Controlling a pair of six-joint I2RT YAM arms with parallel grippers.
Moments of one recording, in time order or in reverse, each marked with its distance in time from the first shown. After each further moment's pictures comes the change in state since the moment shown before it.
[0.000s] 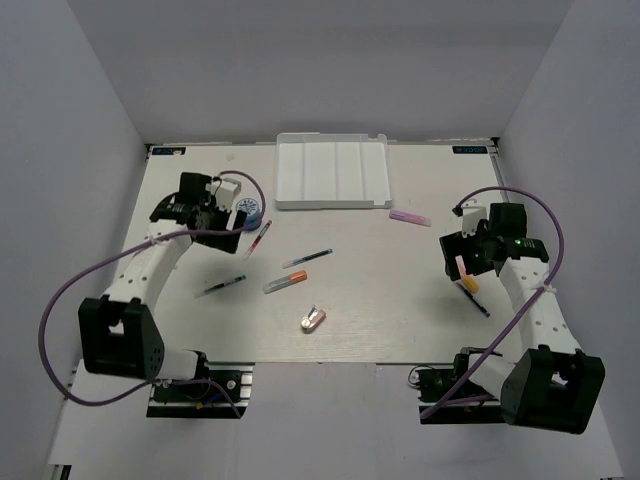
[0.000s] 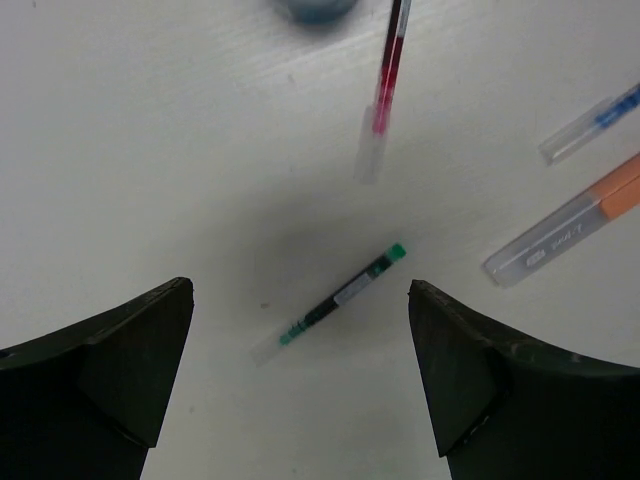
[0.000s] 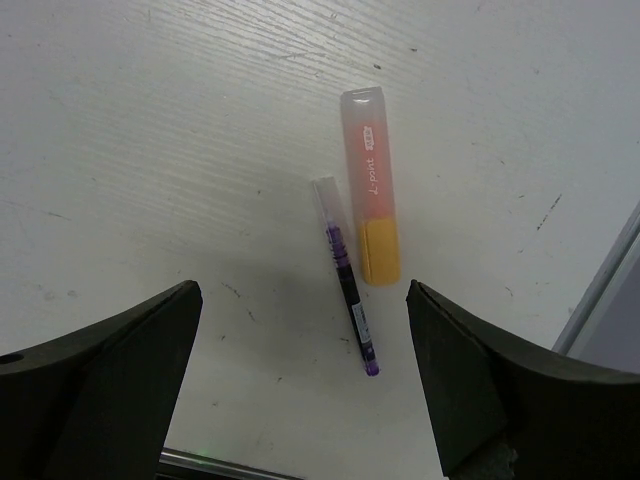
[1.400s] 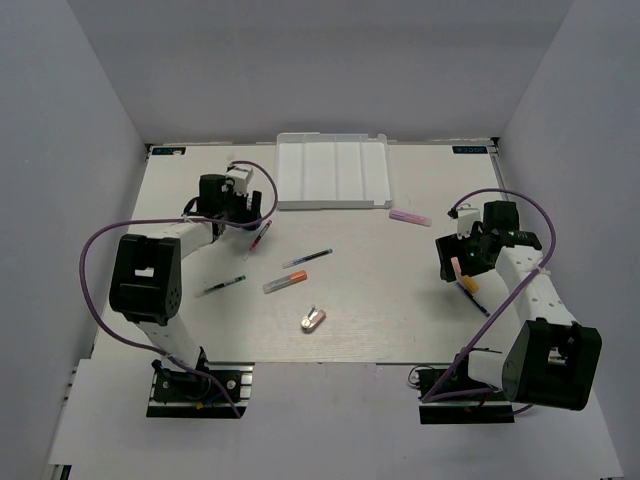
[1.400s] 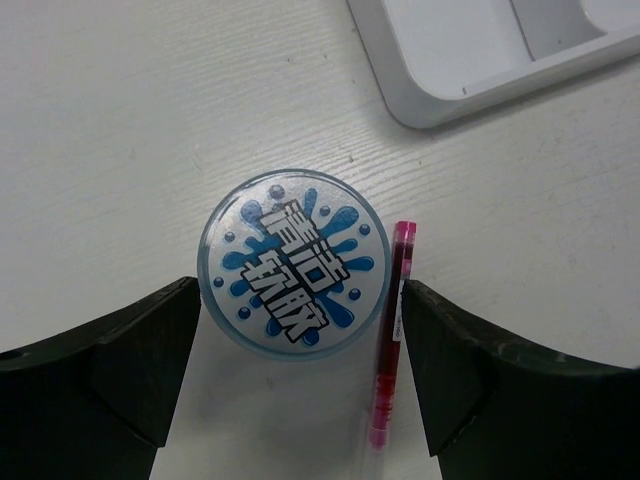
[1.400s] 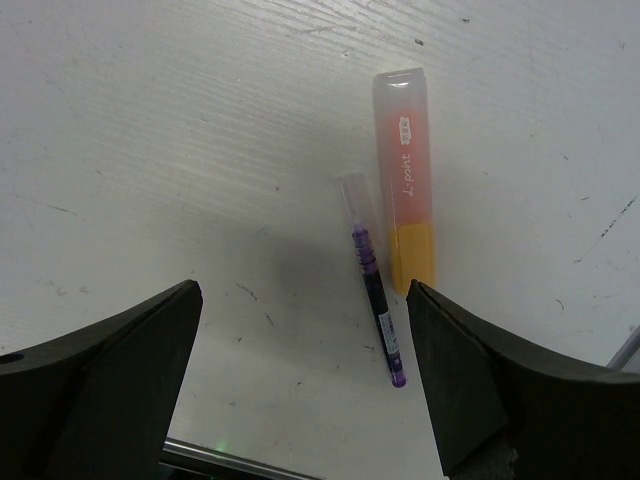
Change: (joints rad) left arm 0.001 0.386 -0.094 0.829 0.154 -0.103; right arm 0.000 0.117 0.000 0.002 -0.030 0.021
